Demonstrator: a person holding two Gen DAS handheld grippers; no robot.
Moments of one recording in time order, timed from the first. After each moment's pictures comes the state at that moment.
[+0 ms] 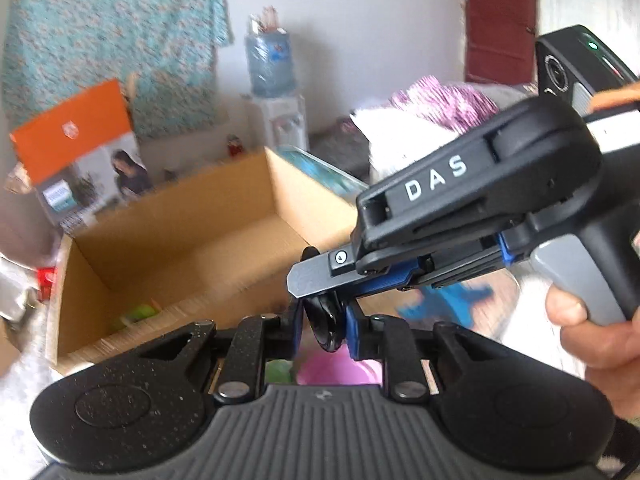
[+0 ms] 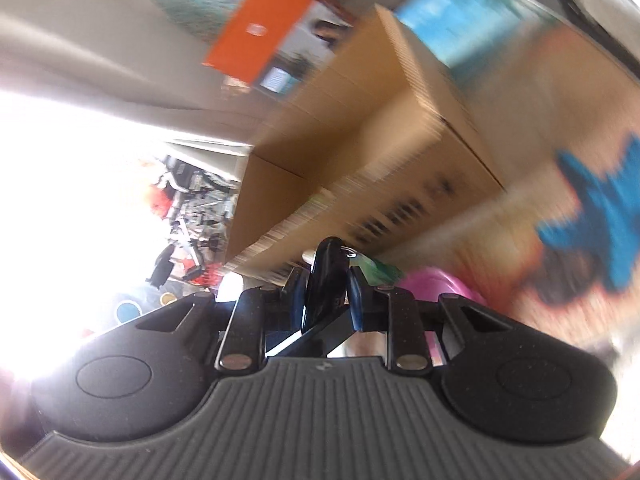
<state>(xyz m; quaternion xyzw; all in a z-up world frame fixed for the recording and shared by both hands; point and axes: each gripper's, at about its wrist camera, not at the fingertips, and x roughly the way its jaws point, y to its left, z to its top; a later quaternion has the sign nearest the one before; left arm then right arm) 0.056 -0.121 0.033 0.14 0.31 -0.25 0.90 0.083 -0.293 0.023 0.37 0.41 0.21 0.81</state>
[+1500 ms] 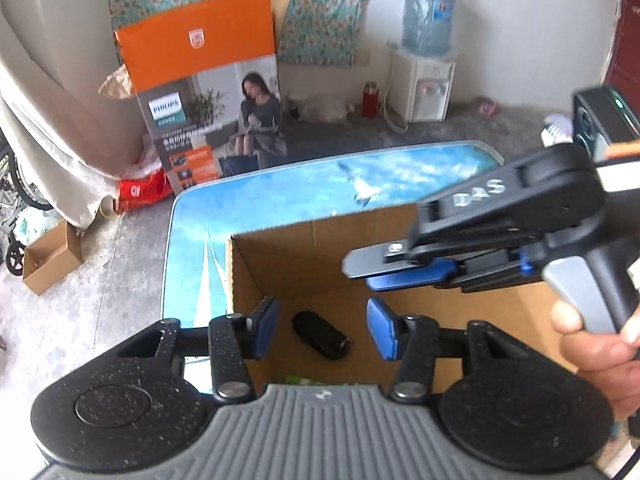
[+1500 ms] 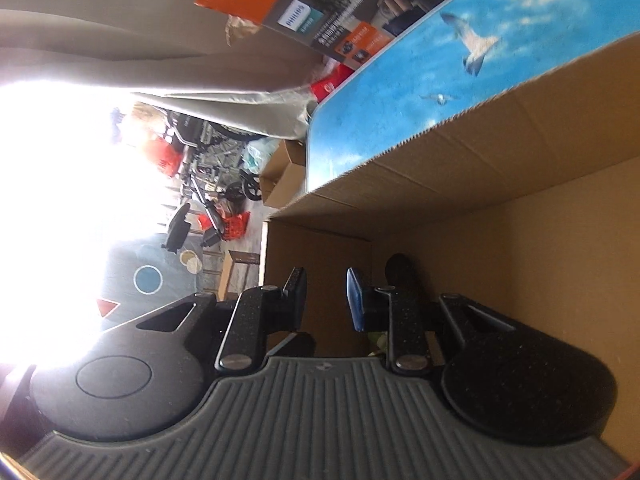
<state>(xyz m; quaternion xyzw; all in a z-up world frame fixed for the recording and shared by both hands) 0.251 -0.005 0.066 0.07 0.42 -0.09 0.90 0.332 -0.185 0.006 0.39 0.51 0.26 0.73</state>
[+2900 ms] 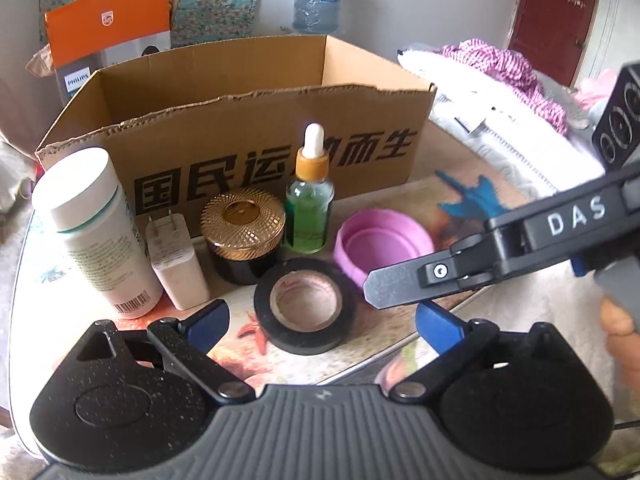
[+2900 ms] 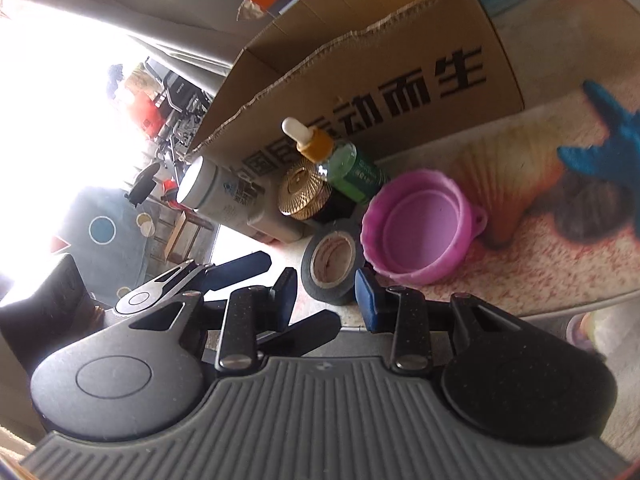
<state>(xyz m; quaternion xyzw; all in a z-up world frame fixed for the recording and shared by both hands) 0.046 -0.059 -0.060 0.07 0.41 -0.22 0.88 0.047 -0.247 -0.053 0.29 0.49 0.24 0.79</state>
